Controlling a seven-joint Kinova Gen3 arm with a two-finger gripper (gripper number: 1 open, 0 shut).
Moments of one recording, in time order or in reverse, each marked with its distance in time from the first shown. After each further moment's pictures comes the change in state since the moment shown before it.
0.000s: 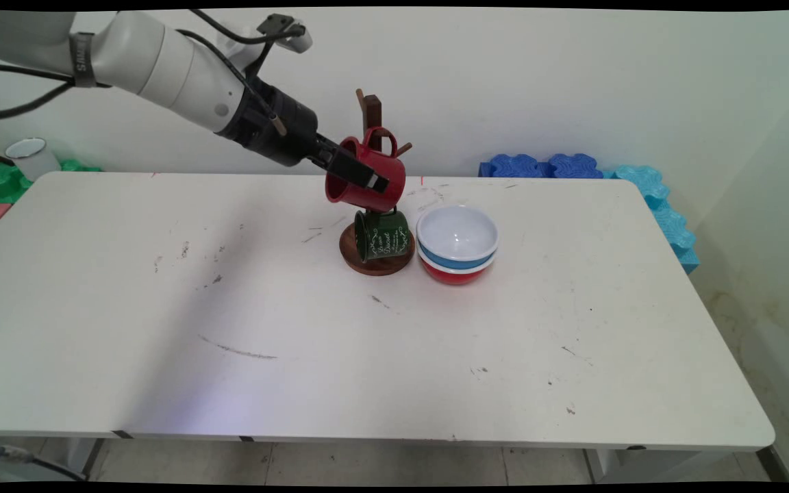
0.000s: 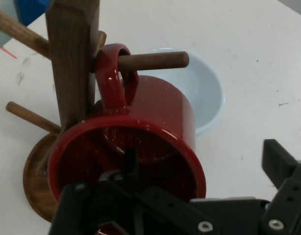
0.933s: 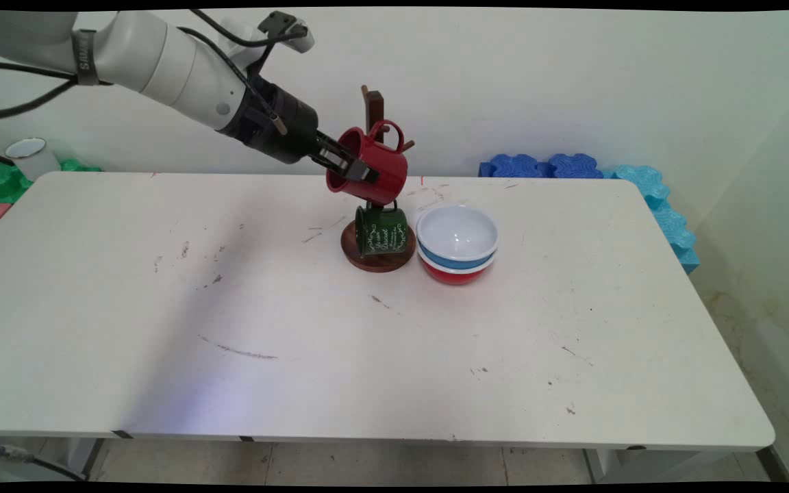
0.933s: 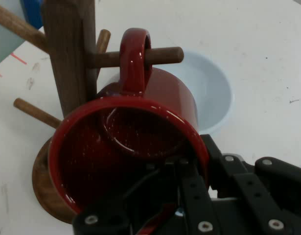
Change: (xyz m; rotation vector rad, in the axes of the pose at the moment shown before) arm 0.003 -0.001 0.001 0.021 0.002 0.039
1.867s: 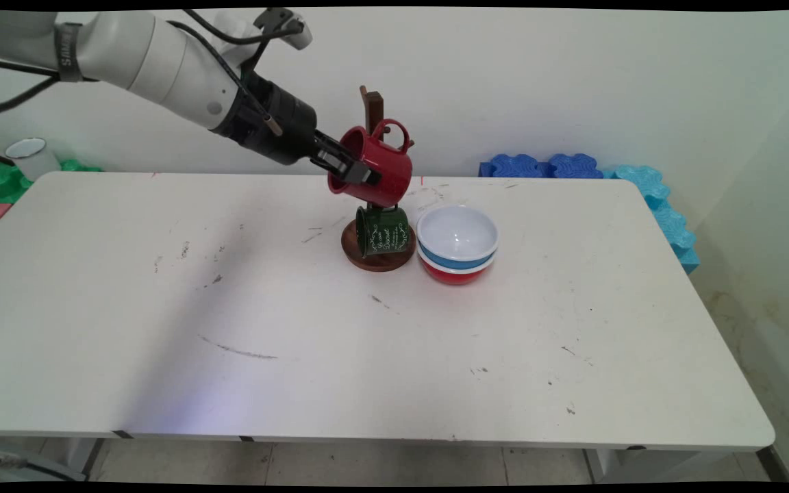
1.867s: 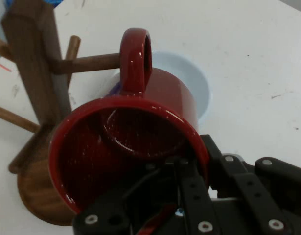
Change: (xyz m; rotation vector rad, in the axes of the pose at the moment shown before) arm 0.000 0.017 -0.012 -0.023 0.004 0.037
